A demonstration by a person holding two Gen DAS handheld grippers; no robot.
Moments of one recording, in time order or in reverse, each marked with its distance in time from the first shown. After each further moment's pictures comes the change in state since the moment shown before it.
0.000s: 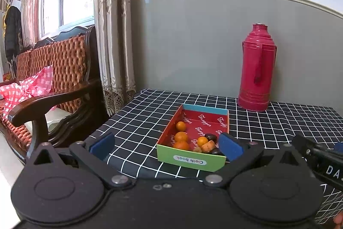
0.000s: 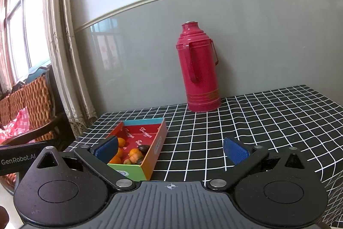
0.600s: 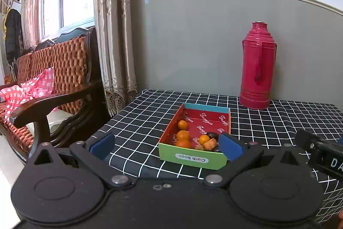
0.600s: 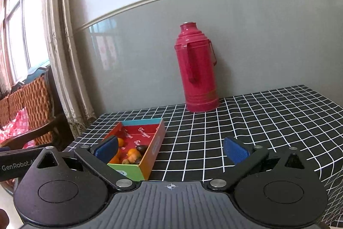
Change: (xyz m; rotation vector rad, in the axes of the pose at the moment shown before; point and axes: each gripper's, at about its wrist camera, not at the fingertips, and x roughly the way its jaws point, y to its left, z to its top) left arm -0.001 0.000 -0.004 0.015 -0.003 0.007; right arm 0.000 -0.002 -0.001 -0.001 -0.003 -0.006
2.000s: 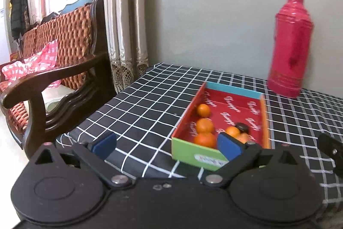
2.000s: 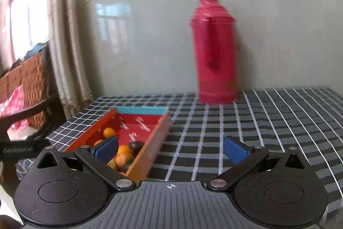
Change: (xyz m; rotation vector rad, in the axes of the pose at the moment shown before) left arm 0.099 0.005 -0.003 -0.046 0.141 0.071; right arm 0.116 -0.007 -0.016 -0.064 0.083 0.032
